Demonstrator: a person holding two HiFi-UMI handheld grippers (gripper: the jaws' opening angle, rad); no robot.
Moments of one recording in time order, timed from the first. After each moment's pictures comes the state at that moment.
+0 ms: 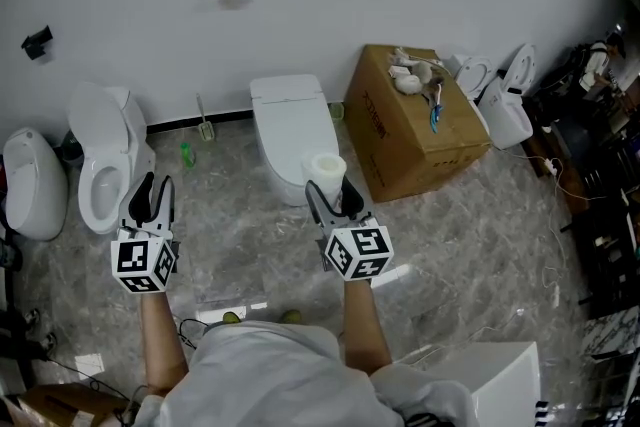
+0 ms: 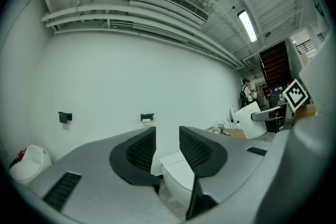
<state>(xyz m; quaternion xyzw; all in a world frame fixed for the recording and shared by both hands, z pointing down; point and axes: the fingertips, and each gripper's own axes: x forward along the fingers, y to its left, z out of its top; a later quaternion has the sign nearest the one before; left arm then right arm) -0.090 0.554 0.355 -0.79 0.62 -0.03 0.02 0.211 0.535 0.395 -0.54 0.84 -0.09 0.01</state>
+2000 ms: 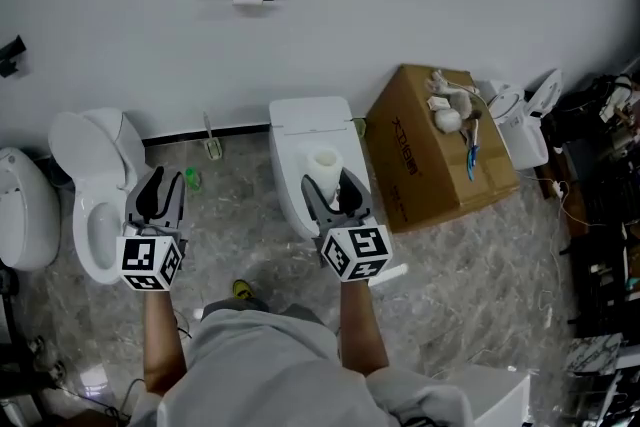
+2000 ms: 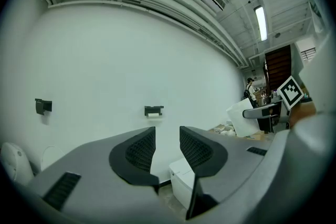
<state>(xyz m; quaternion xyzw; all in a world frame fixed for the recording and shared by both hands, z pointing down) -0.207 0.200 0.403 -0.81 0.59 -0.04 -0.02 0.059 0.184 0.416 -0.53 0.84 -0.09 -0.02</state>
